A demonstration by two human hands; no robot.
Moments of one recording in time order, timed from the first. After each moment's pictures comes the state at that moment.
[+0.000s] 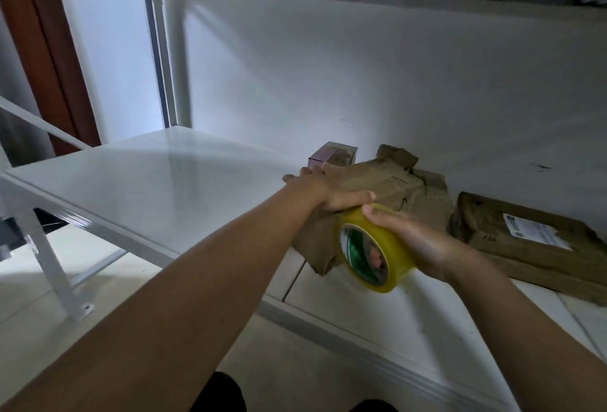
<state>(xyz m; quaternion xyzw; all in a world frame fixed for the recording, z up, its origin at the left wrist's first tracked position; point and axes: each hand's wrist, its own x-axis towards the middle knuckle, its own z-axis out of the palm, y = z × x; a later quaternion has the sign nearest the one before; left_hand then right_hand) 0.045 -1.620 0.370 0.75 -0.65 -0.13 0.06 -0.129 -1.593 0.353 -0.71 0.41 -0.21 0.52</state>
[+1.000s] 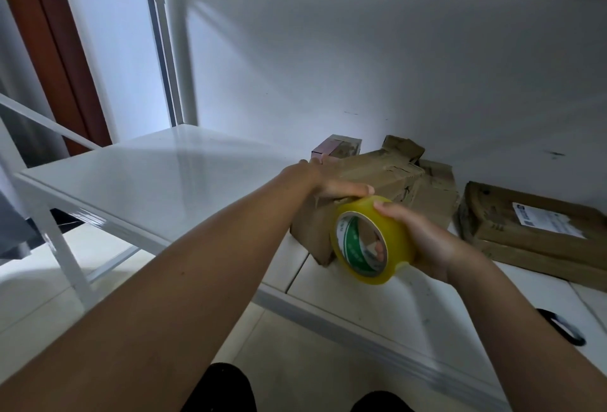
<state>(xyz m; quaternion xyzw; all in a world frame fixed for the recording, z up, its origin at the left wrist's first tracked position) 0.052 -1.619 0.373 0.75 -0.64 -0.17 0.06 -0.136 -1.593 0.337 -0.64 0.39 -0.24 0.62</state>
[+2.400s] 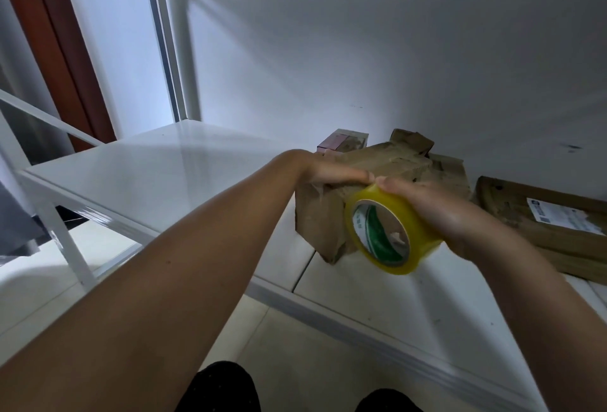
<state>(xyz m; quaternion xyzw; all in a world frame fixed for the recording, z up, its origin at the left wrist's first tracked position) 0.066 -1.623 0.384 0.69 -0.66 -0.29 0.10 -0.123 -1.586 0.375 -0.70 0.54 -0.22 0.41</state>
